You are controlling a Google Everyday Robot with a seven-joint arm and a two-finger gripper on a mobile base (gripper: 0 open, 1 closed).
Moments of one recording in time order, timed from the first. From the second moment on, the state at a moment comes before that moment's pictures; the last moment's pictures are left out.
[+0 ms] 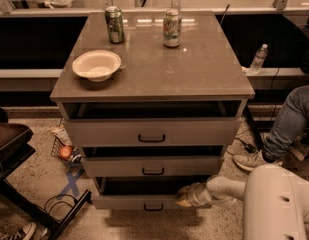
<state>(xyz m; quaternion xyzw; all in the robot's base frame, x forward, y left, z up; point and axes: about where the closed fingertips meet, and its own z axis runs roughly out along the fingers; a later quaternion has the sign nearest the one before) 0.565 -0.139 0.194 -0.52 0.79 0.17 0.27</state>
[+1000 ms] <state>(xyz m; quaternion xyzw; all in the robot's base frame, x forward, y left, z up) 0.562 -0.134 0.191 -0.52 0.79 0.17 0.27</state>
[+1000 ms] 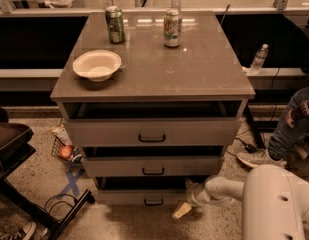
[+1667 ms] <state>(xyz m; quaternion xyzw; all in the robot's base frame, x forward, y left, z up) 0.542 -0.146 0.189 -0.51 0.80 0.16 0.25</state>
